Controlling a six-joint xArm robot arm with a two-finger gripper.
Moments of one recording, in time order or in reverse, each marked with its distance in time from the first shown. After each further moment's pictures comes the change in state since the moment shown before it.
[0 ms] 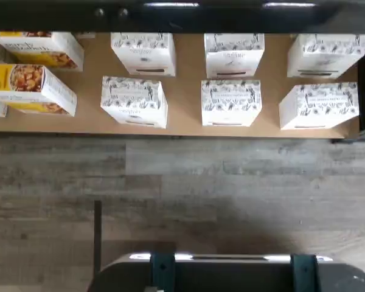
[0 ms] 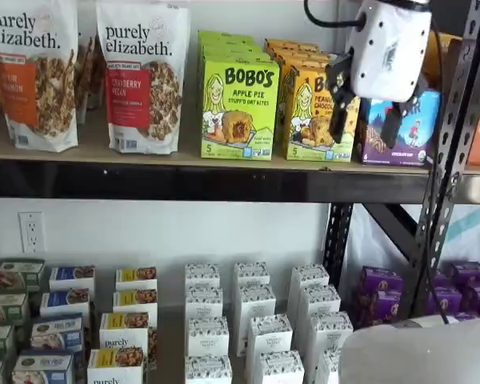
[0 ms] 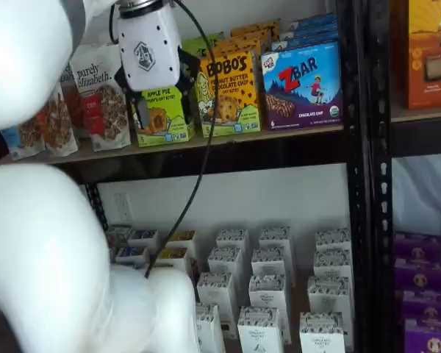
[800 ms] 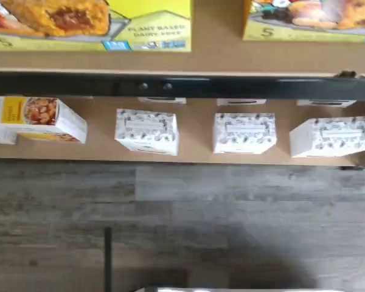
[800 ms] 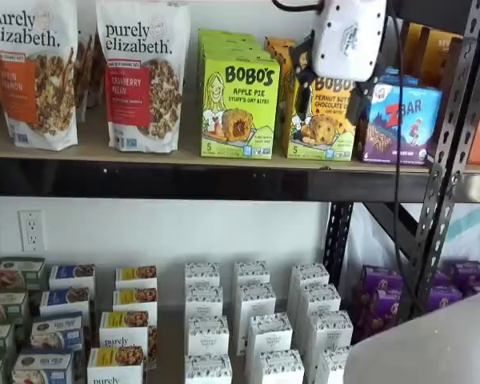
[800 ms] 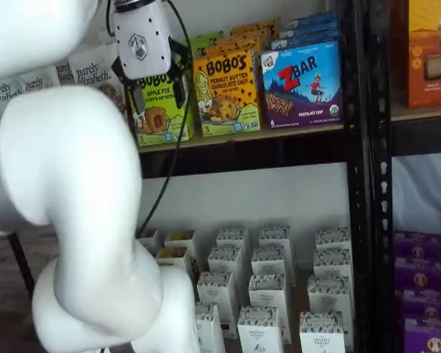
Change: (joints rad) arm 0.151 0.185 -0.105 -0.033 -0.094 0.142
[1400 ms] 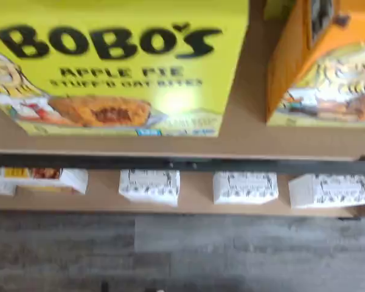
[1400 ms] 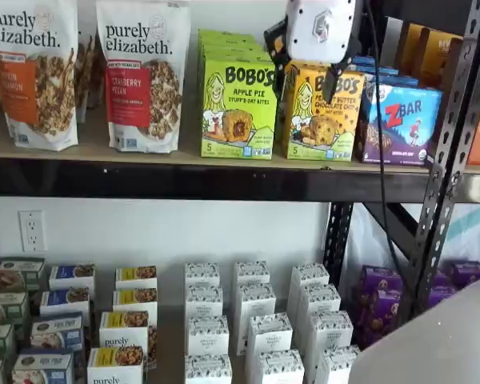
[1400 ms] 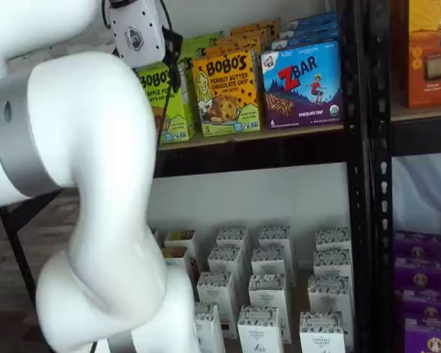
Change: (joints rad) arm 0.106 0.102 -0.068 -0.090 -0.127 0.098
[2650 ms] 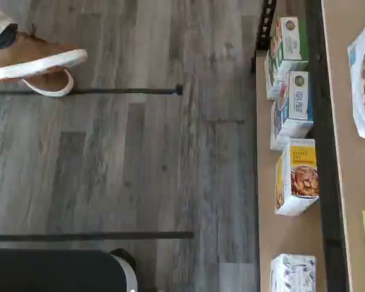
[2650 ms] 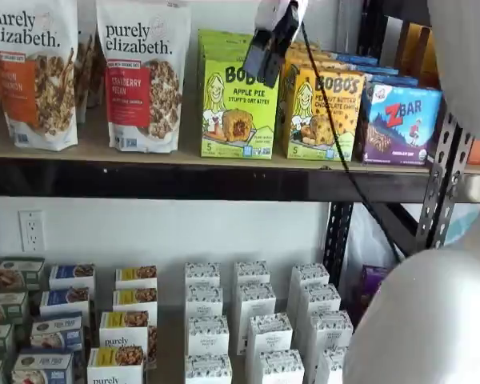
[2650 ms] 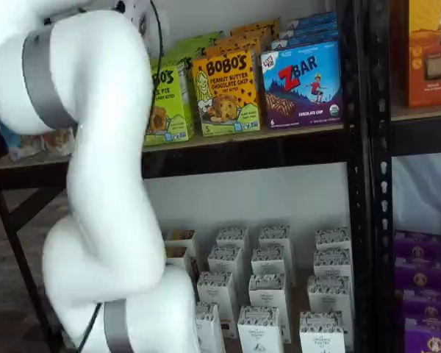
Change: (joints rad) arm -0.149 0.315 -0.310 0.480 0.217 -1.634
